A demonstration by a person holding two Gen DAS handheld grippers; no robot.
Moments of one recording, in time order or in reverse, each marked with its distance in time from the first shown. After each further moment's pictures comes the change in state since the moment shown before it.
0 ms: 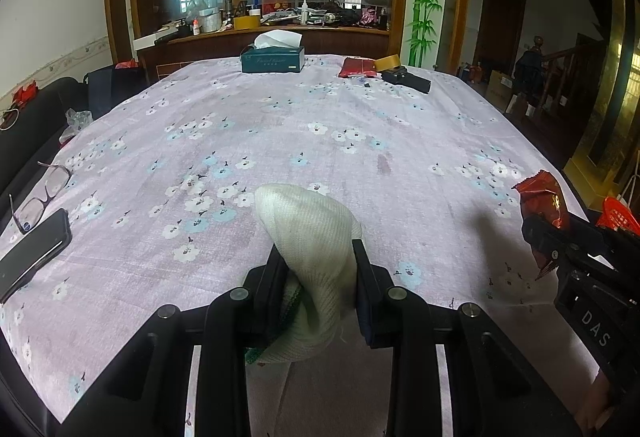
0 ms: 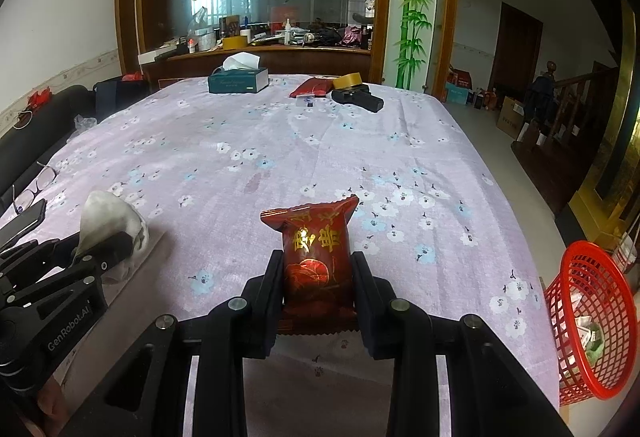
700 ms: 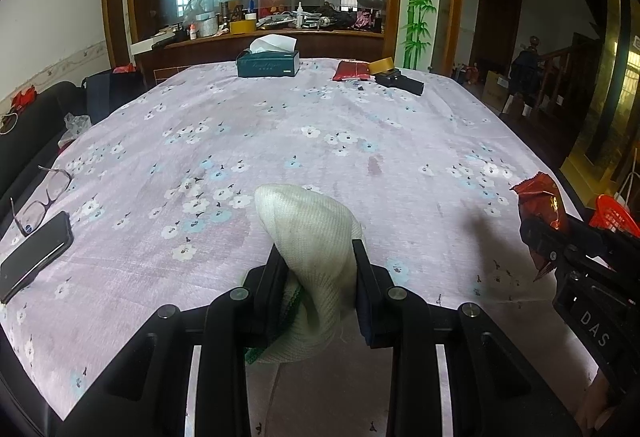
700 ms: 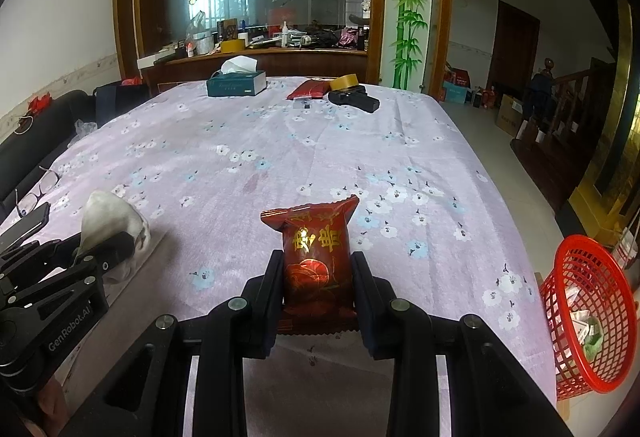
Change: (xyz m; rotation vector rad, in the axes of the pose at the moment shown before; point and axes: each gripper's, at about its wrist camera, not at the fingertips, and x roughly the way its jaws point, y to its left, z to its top) left arm -0.010 -0.008 0.000 0.012 -0.012 -0.009; right arm -0.009 -0.008 -0.001 0.014 -0.004 0.003
